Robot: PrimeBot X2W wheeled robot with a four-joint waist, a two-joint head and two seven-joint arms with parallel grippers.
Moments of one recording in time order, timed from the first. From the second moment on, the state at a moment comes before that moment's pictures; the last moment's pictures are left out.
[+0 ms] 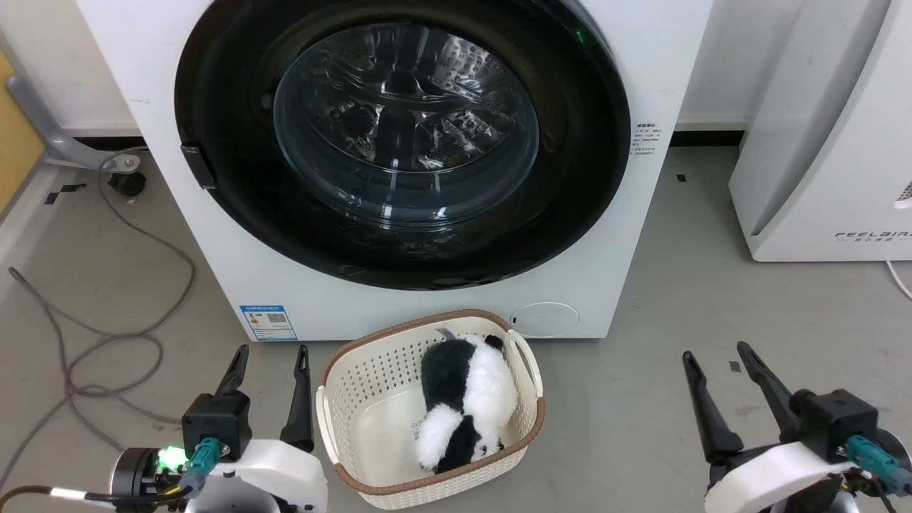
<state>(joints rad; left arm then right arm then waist) -0.01 0.05 -0.01 0.01 -0.01 0.02 -0.02 0.01 -0.05 -0.02 0.00 0.09 0.13 -0.02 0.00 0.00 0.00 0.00</state>
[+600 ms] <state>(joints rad) -0.02 0.05 -0.02 0.01 -0.01 0.04 -0.06 -0.10 -0.05 -0.09 0.06 0.43 0.13 -0.06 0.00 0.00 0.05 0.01</state>
